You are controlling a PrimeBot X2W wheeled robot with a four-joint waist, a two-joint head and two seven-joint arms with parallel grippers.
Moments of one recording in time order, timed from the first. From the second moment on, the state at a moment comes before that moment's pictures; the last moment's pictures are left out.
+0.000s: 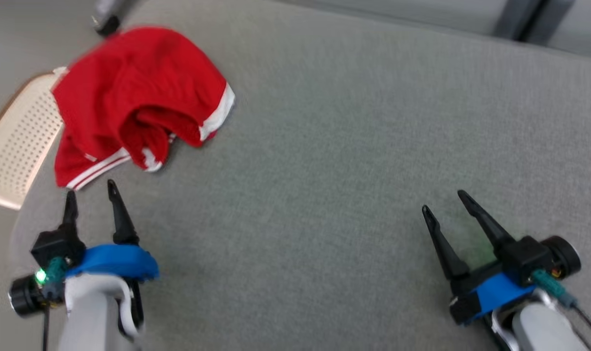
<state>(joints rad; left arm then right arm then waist) -0.27 0.05 0.09 0.46 -0.17 0.09 -0.26 -0.20 -0.24 0.23 0.25 0.12 0.13 -0.26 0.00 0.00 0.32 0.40</state>
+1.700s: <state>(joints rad) -0.66 0.05 -0.51 0.43 -0.18 -0.03 -0.26 -0.26 -0.10 0.22 0.29 0.18 0.13 -0.26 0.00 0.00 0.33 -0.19</state>
